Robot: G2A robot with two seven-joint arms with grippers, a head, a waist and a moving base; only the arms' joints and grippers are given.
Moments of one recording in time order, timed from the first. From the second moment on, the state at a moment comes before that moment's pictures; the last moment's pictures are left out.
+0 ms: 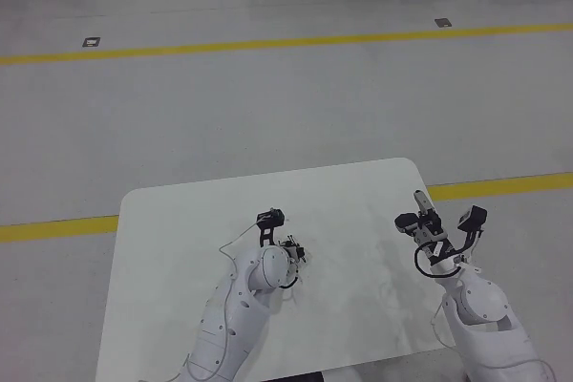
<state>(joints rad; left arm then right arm) 1.25 -1.79 -1.13 -1.24 1.16 0.34 -0.84 -1.82 -1.14 1.72 -1.73 0.37 -0.19 0.30</state>
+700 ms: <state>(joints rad) 1.23 -1.80 -1.14 -1.18 1.12 0.34 -0.82 -1.82 -1.14 1.72 -1.73 0.37 -0.19 0.30</state>
